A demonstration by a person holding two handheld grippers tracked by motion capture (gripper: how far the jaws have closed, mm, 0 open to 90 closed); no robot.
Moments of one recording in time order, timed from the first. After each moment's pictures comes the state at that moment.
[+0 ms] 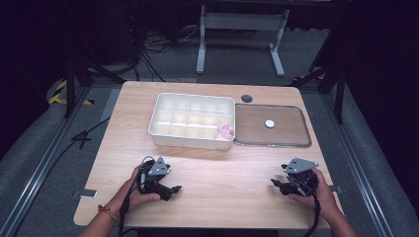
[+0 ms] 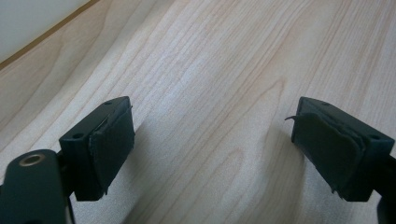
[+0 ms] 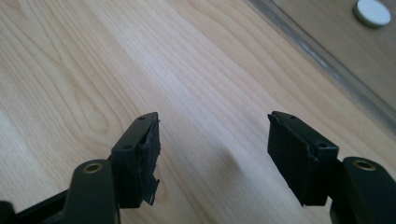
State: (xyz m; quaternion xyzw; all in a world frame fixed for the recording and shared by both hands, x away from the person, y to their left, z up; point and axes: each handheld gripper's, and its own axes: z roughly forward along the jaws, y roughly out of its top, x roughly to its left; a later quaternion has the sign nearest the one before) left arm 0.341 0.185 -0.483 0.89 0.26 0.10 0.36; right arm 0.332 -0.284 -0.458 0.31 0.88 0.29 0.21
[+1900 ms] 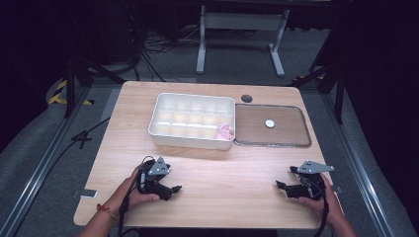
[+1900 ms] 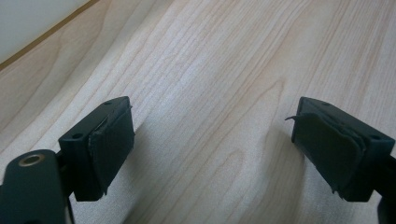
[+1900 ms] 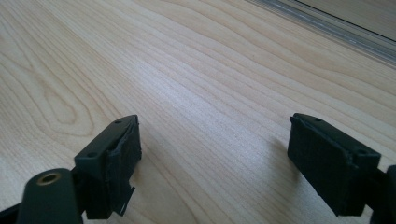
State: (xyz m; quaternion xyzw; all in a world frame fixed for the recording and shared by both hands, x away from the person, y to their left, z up) left arm 0.341 0.185 -0.483 0.89 0.26 0.09 0.36; right arm 0.333 -0.320 -0.487 0.39 0.83 0.37 0.17
